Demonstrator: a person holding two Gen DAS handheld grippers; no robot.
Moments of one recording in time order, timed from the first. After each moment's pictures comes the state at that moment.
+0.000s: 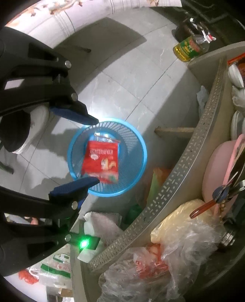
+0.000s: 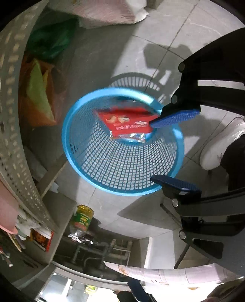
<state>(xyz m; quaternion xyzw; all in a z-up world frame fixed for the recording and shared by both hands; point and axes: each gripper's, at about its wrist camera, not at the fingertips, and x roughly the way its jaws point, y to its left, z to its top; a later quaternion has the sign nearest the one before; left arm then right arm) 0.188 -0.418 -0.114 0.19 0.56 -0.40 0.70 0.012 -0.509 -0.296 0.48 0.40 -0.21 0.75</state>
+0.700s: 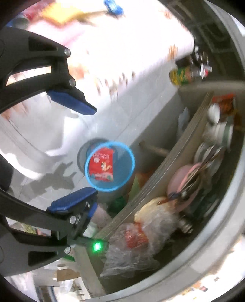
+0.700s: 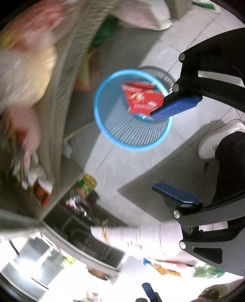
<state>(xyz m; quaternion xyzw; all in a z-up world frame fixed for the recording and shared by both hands) 0.185 -0.203 0.028 0.09 0.51 -0.39 0.76 0.002 -0.444 -0.157 0.37 0.36 -0.15 0.84</state>
